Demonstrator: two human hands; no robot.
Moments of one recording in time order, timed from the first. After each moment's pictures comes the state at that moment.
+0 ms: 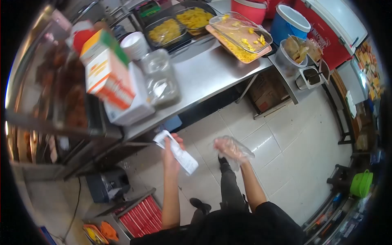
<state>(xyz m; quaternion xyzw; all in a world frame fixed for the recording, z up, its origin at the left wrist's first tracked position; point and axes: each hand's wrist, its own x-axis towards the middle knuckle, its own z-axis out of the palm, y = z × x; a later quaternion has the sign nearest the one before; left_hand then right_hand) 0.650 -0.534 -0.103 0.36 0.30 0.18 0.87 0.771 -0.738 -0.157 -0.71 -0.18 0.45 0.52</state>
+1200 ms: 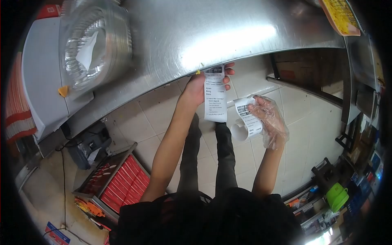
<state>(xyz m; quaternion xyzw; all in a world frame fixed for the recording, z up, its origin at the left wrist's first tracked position) 0.874 -0.521 -0.345 0.12 0.14 -0.12 0.98 0.919 -0.739 -0.271 -0.65 0.11 0.49 0.57</state>
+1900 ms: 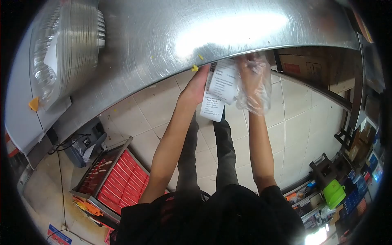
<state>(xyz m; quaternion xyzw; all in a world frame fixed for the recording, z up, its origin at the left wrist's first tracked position) 0.862 -0.535 -0.390 0.09 0.28 -0.13 0.95 0.949 -0.657 -0.348 -0.87 -0.09 0.14 0.46</state>
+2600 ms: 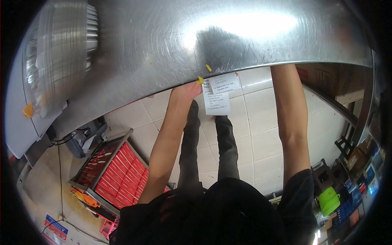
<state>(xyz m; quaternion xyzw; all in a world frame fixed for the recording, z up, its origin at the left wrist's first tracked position) 0.828 -0.510 -0.505 -0.01 0.30 0.05 0.95 1.121 -0.649 -0.491 -0.74 0.13 0.19 0.64</state>
